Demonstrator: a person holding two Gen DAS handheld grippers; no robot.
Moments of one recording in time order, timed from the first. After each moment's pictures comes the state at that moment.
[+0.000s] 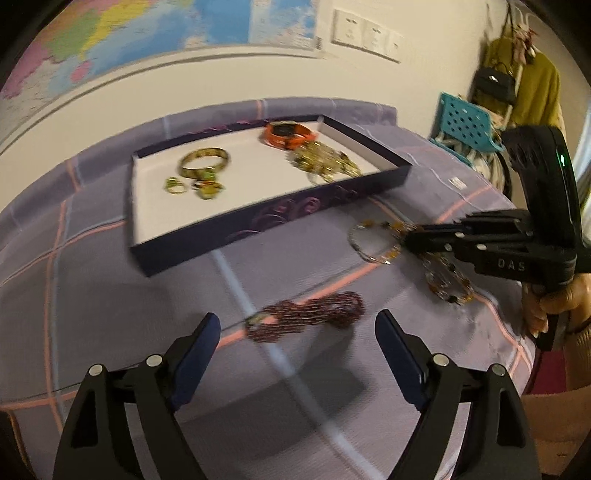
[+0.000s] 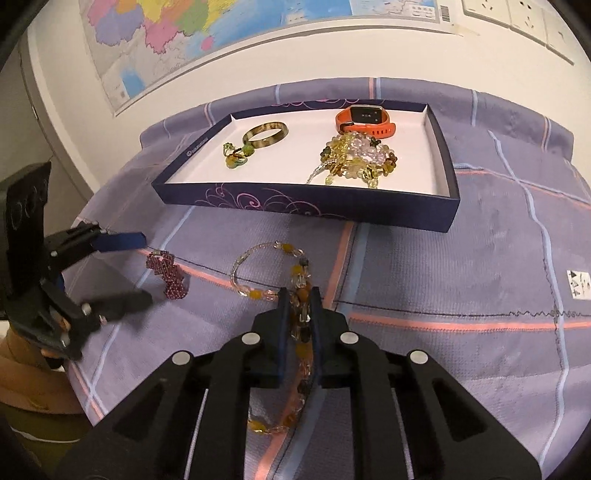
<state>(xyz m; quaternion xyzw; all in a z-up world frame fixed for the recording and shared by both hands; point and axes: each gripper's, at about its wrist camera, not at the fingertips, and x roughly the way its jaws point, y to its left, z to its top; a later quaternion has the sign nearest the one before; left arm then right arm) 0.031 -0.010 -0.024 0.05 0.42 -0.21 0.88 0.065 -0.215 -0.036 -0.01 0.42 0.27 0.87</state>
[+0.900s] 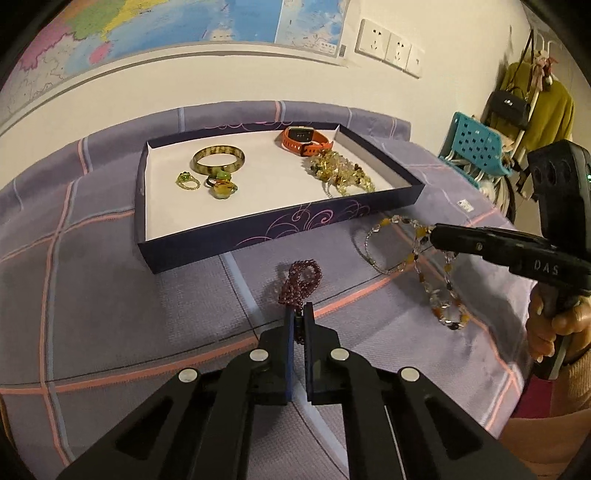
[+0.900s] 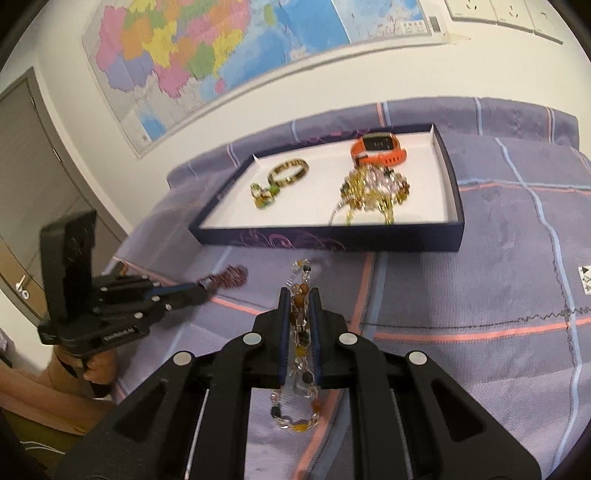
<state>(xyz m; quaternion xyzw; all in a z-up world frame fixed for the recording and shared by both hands) 0.038 0.004 -0.018 0.00 0.42 -0.19 0.89 0.062 -0.227 -0.010 0.07 0.38 0.31 0.87</state>
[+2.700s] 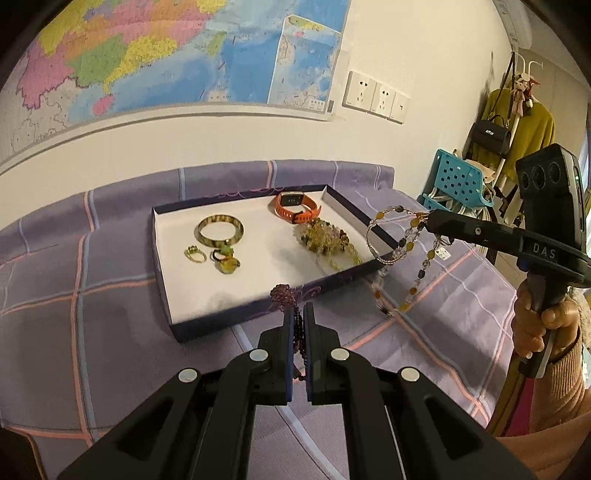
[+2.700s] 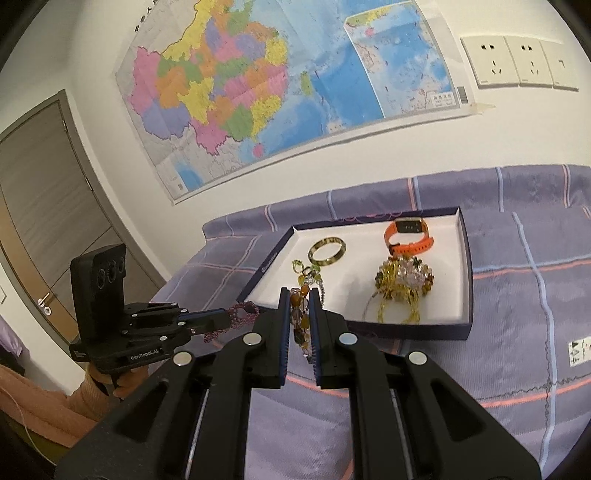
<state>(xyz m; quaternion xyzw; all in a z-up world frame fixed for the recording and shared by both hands) 0.043 0.015 0.039 -0.01 0.35 -0.21 0.91 0.070 -0.227 0.063 0.10 0.30 0.36 0.88</state>
